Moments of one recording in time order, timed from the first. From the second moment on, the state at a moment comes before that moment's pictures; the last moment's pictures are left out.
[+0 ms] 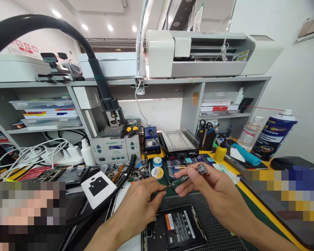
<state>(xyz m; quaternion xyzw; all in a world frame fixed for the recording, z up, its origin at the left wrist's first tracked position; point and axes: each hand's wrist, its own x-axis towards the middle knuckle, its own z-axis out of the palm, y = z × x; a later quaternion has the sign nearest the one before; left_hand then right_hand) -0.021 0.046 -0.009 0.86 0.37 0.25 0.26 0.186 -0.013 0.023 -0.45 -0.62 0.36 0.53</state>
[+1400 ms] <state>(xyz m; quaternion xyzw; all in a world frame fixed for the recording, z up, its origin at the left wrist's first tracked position) -0.046 0.057 0.012 0.85 0.37 0.20 0.32 0.162 -0.025 0.021 -0.48 -0.70 0.36 0.40</state>
